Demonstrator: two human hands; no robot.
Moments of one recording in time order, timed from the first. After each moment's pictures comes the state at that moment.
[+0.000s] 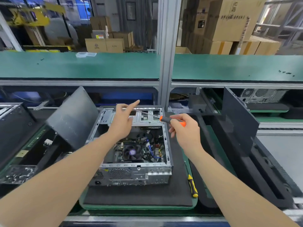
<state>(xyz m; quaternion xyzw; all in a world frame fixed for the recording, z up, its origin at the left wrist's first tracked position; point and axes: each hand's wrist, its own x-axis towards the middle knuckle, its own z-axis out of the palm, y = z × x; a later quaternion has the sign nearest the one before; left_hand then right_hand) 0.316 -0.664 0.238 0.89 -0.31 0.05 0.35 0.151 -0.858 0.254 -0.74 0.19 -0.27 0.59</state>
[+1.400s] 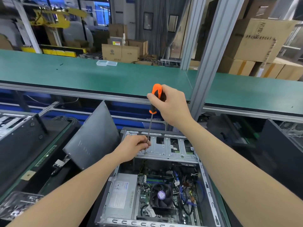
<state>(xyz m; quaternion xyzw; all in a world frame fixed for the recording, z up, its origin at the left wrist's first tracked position) 0.456 -0.595 0.212 0.85 -0.33 -0.11 0.39 0.404 -0.764 0.366 -0.88 -0.06 -0.32 0.35</state>
